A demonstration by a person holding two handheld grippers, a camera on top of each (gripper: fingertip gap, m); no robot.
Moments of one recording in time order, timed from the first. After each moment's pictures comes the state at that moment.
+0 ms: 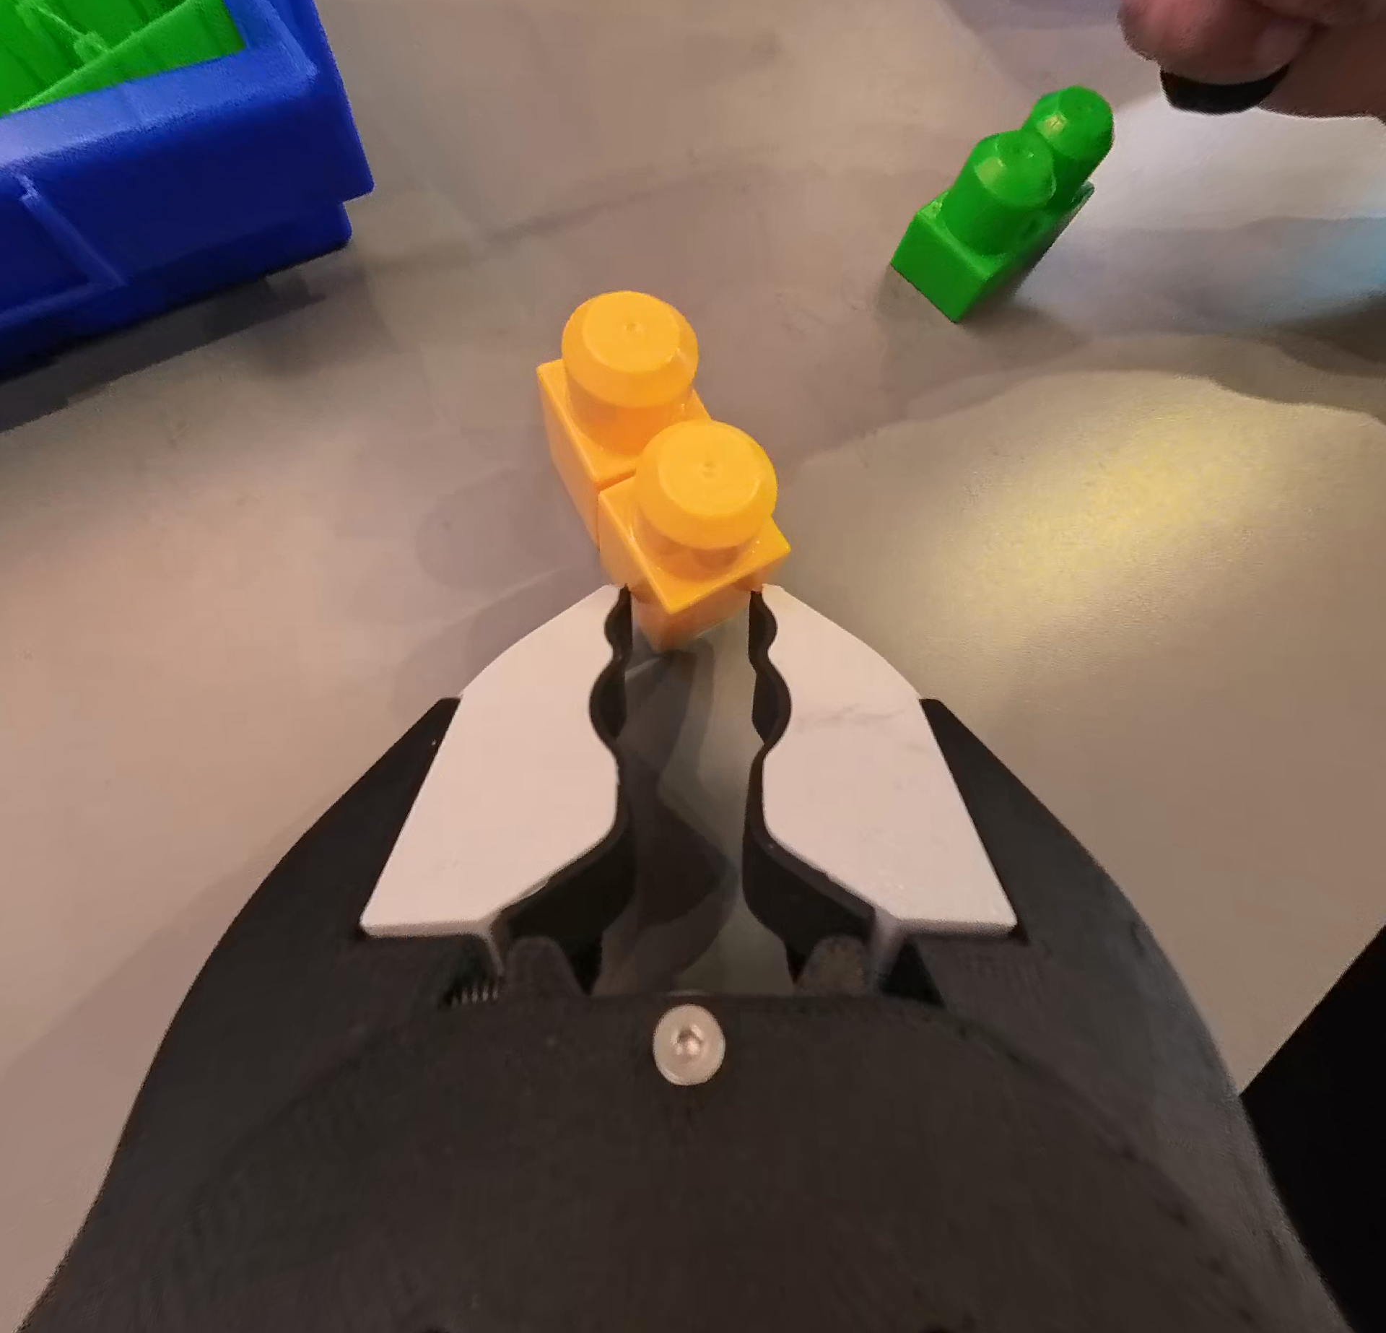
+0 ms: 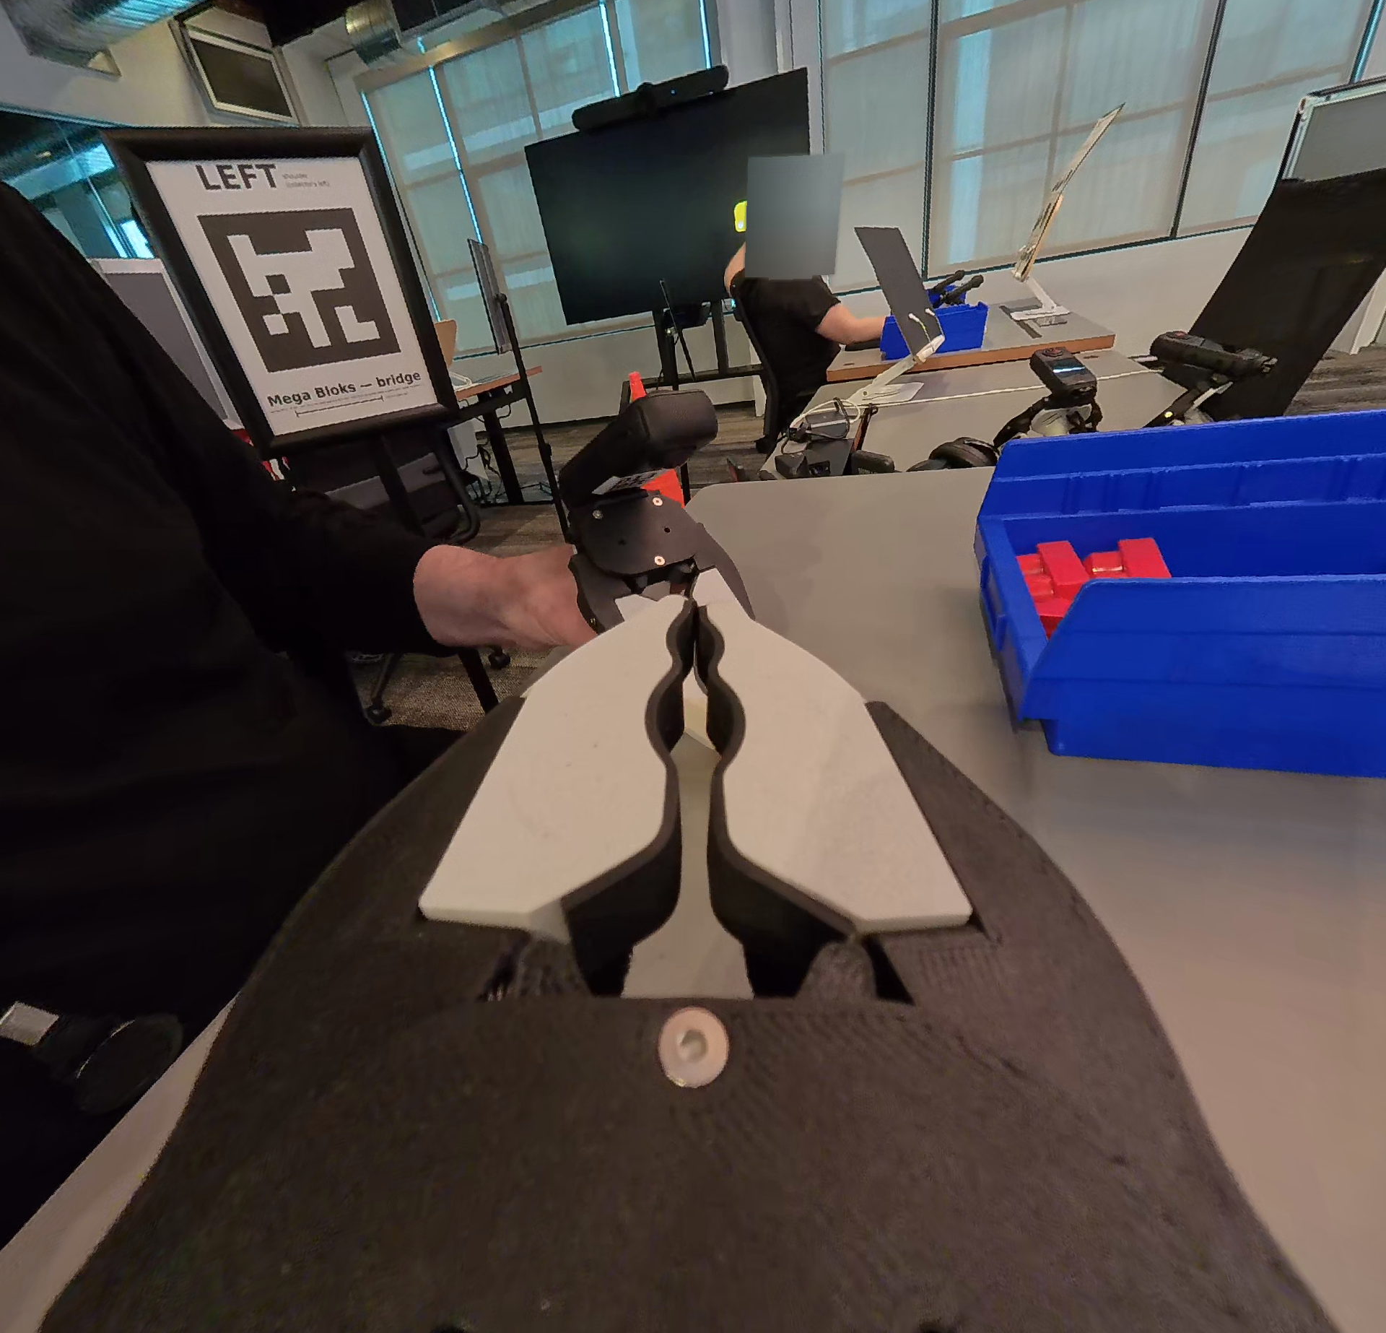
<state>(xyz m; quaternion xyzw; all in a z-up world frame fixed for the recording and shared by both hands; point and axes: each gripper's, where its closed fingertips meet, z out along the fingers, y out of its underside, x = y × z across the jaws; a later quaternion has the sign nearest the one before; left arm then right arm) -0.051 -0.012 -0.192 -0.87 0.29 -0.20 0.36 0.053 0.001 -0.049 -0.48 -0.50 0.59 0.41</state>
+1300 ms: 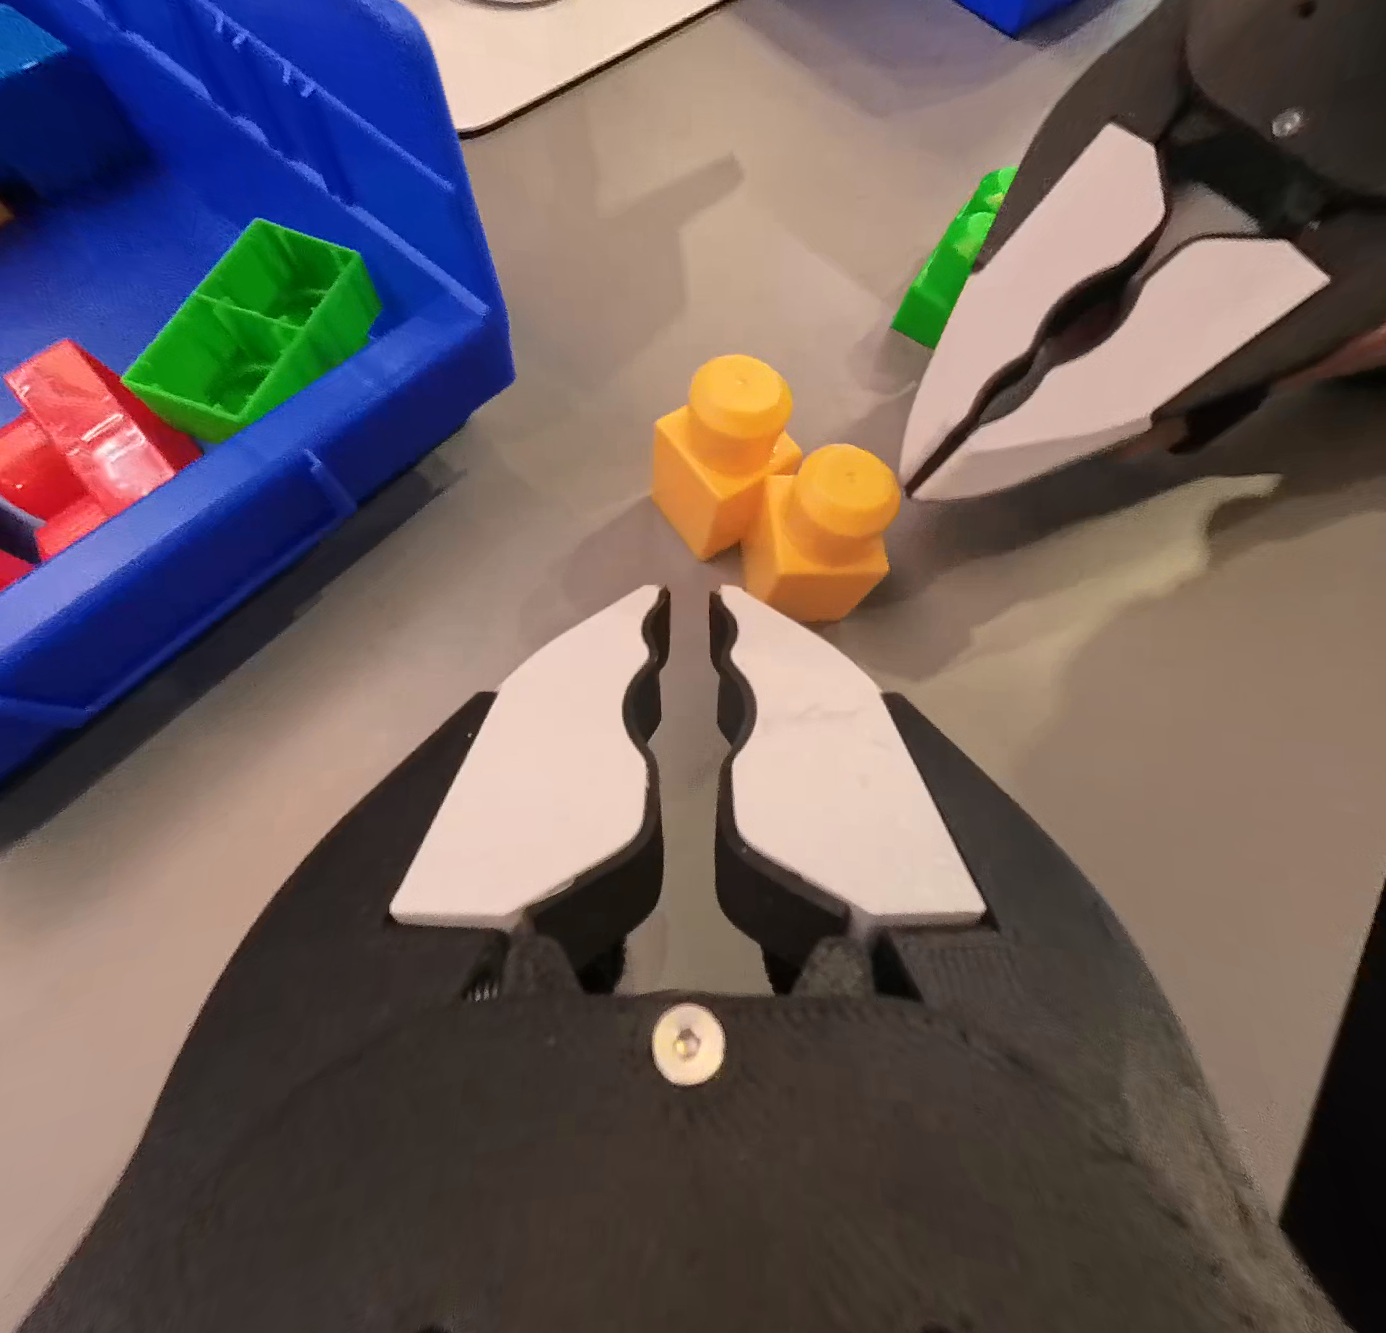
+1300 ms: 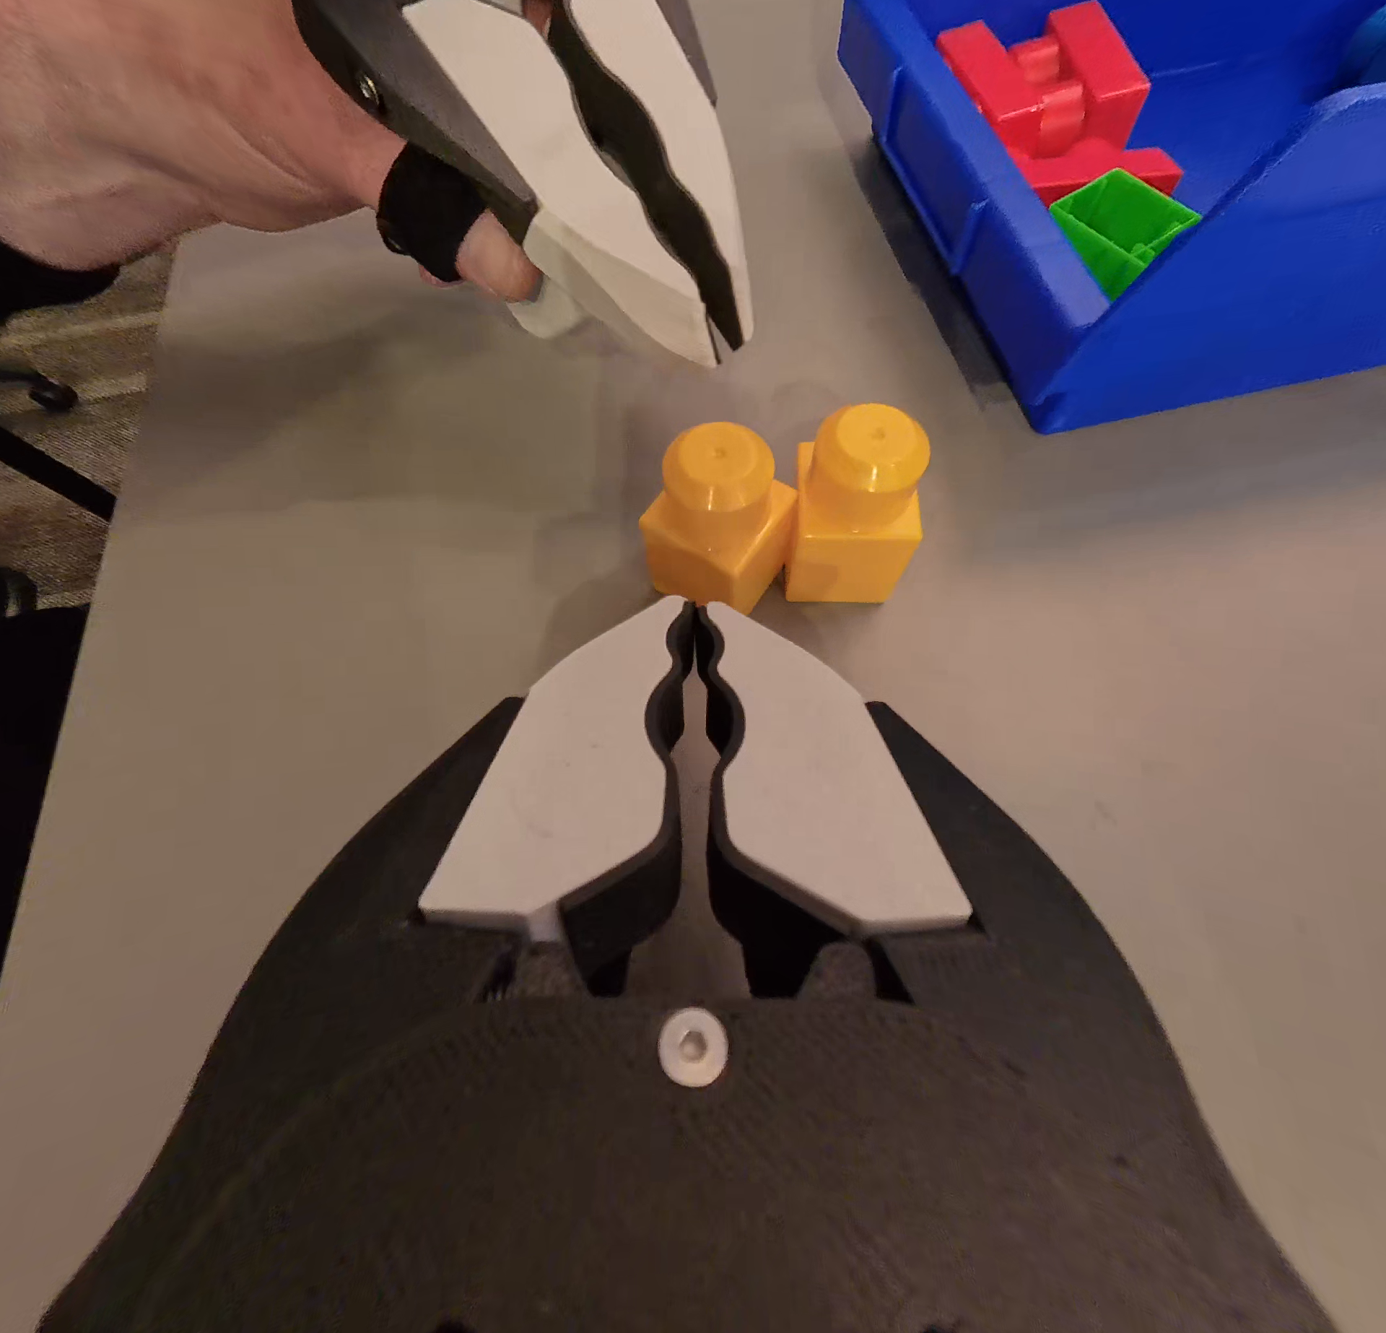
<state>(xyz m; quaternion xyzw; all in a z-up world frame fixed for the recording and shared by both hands) -0.081 0.033 -0.165 -0.80 0.39 -0.26 0.36 -0.020 -0.001 -0.168 -0.72 -0.52 0.29 0.36</state>
